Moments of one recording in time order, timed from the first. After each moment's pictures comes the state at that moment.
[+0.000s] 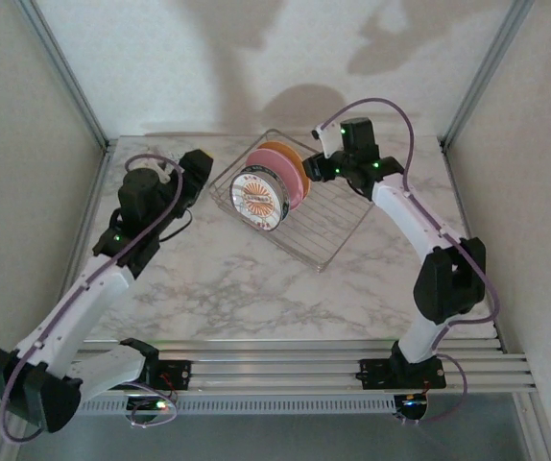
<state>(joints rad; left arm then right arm) -0.37 1.06 1.01 -0.08 0.05 -1.15 0.39 1.73 1.57 -0.45 -0.20 -0.16</state>
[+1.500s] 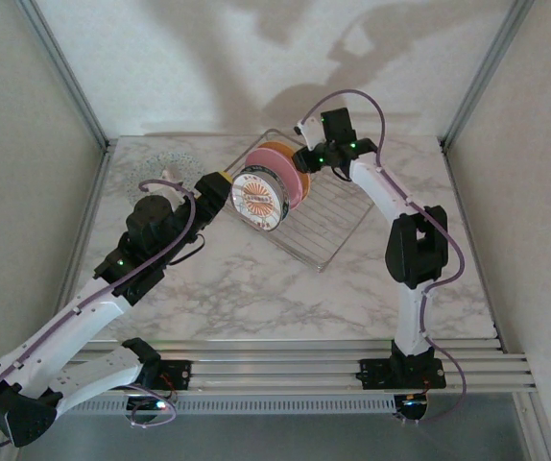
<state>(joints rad) -0.59 0.95 0.93 -0.09 -0.10 -1.13 0.40 2.06 1.89 -0.56 -0.23 -0.24</state>
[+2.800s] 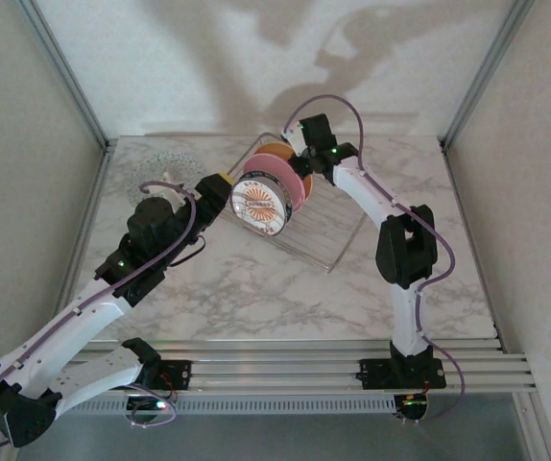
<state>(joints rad) -0.60 0.94 0.92 -0.08 -0.10 -1.14 0.49 2.09 1.91 -0.55 0.09 -0.33</state>
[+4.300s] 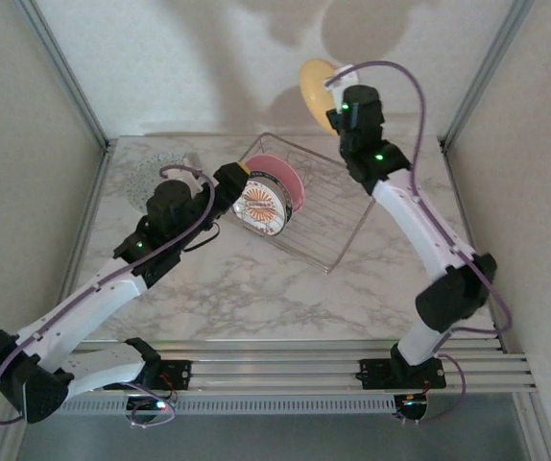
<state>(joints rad) -0.60 1.13 1.03 -0.02 -0.04 -1.12 0.48 1.62 1.76 -0.28 0.56 -0.37</state>
